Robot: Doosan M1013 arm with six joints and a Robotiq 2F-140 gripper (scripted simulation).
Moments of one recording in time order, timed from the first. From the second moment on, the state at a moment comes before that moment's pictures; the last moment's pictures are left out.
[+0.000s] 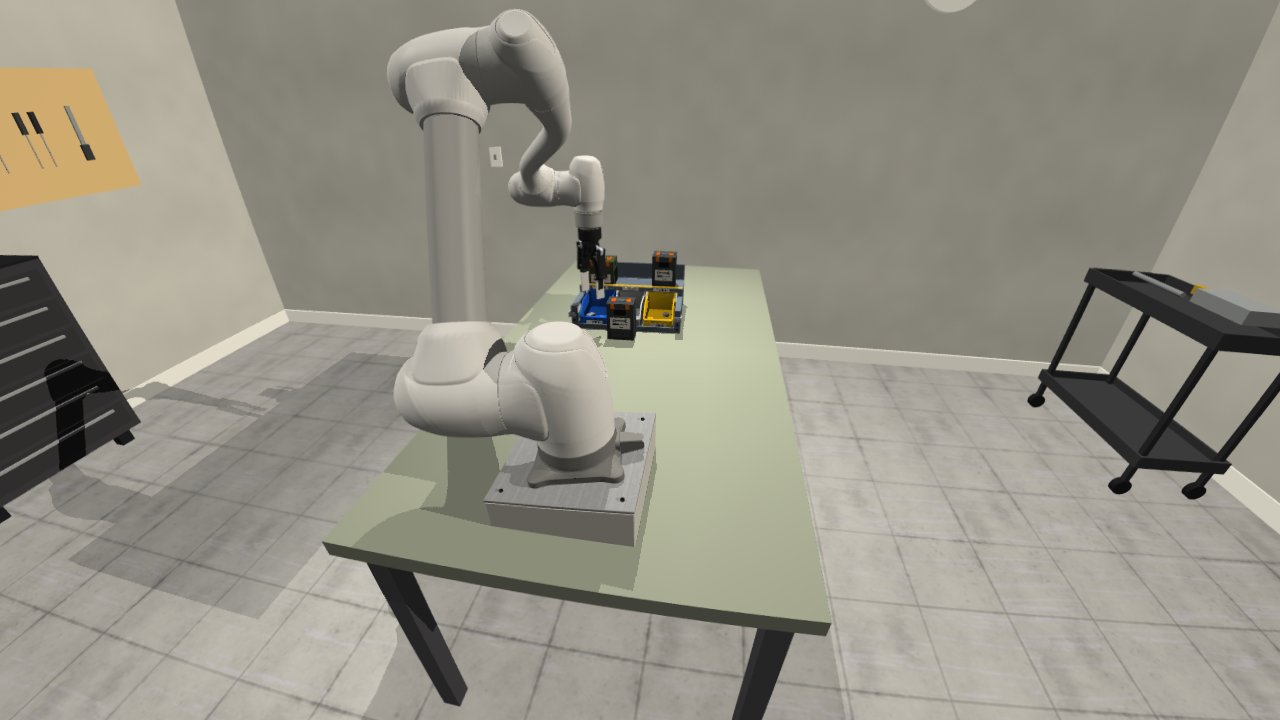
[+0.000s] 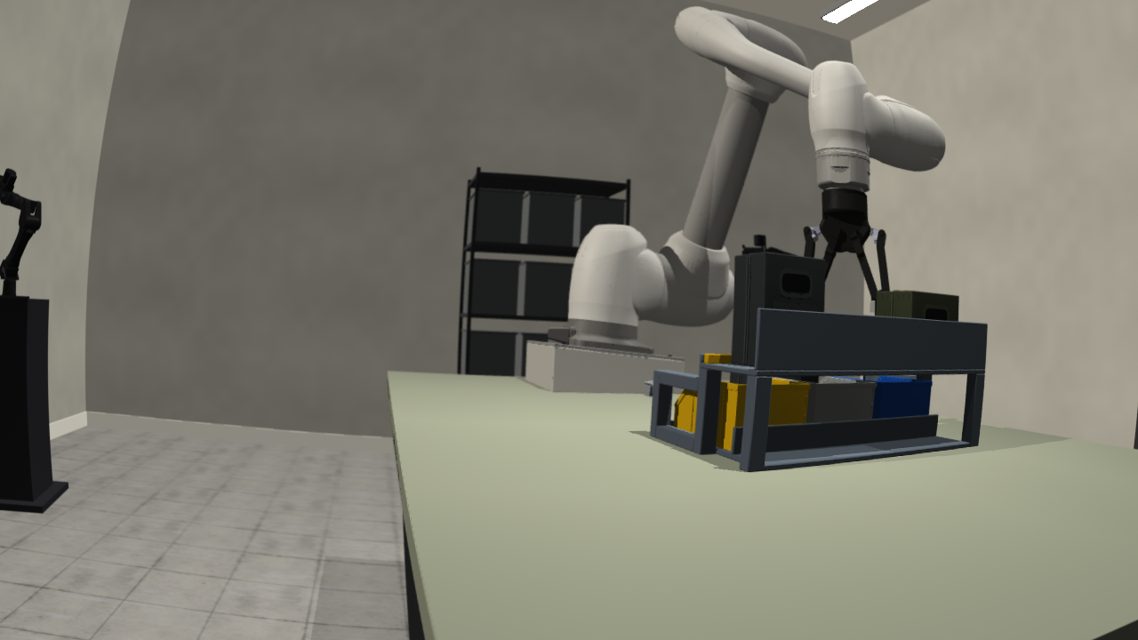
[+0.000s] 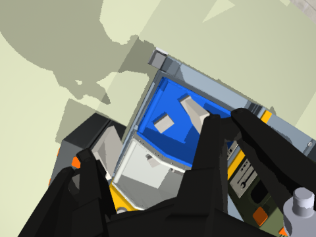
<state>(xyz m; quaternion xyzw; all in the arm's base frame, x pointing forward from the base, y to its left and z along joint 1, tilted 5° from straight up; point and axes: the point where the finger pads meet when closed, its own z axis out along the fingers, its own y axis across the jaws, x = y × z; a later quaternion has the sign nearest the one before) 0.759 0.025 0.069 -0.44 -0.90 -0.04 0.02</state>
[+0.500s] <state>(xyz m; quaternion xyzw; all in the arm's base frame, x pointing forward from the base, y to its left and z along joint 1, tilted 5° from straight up) 0.759 0.025 0.069 -0.34 -0.94 -0.04 0.01</state>
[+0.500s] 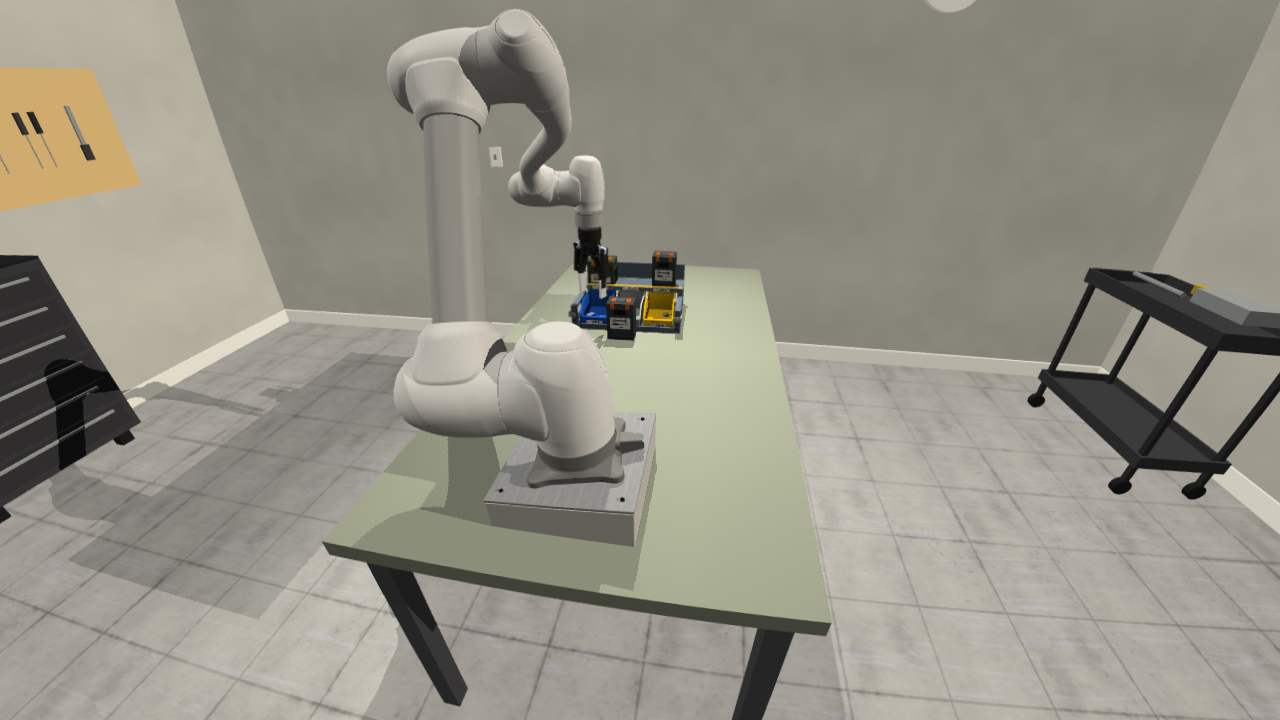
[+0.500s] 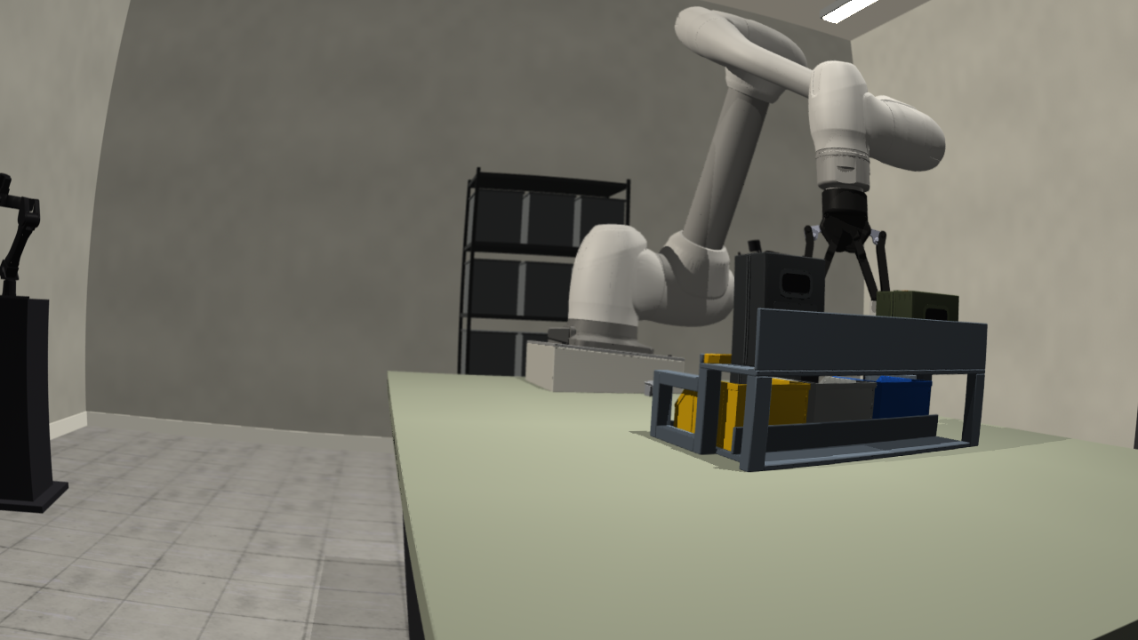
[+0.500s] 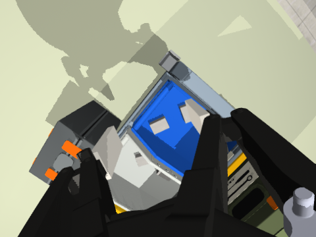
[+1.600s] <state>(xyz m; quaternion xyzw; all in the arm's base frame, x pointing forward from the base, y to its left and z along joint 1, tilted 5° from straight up) 0.759 0.025 0.069 -0.11 -0.99 -0.04 0.00</state>
